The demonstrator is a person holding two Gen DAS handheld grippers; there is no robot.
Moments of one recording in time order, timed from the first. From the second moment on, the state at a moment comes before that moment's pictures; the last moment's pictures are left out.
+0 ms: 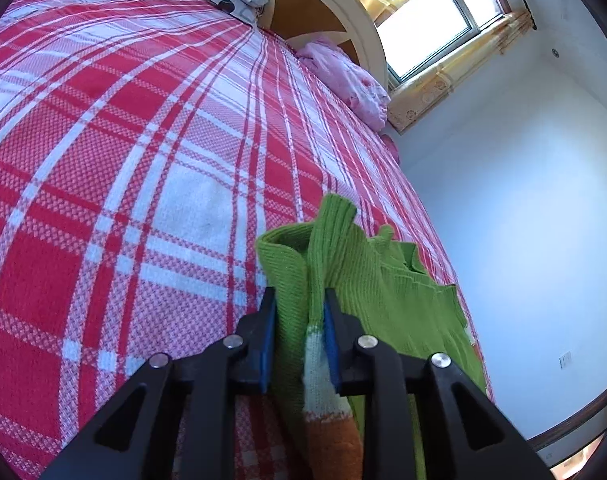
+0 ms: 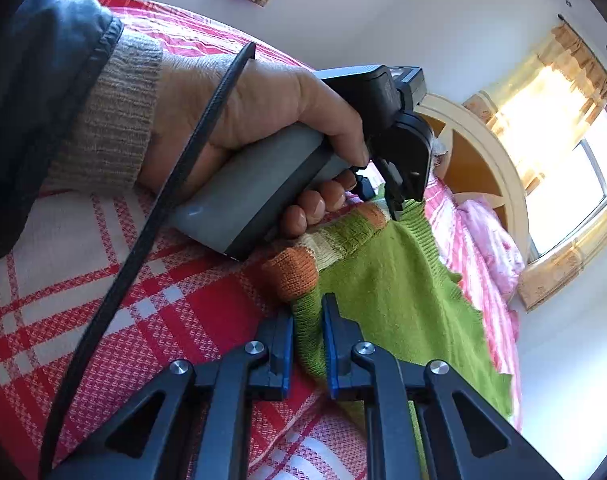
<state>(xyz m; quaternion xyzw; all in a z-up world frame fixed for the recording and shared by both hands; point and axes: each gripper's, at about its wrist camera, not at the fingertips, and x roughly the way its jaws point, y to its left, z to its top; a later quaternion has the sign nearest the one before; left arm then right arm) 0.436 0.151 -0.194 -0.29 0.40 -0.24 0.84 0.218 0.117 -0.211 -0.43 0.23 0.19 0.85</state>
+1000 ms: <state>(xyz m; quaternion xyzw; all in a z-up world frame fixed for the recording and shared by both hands) 0.424 0.146 -0.159 -0.39 0.37 -0.28 0.80 0.243 0.007 -0.116 -0.19 0.23 0.22 0.93</state>
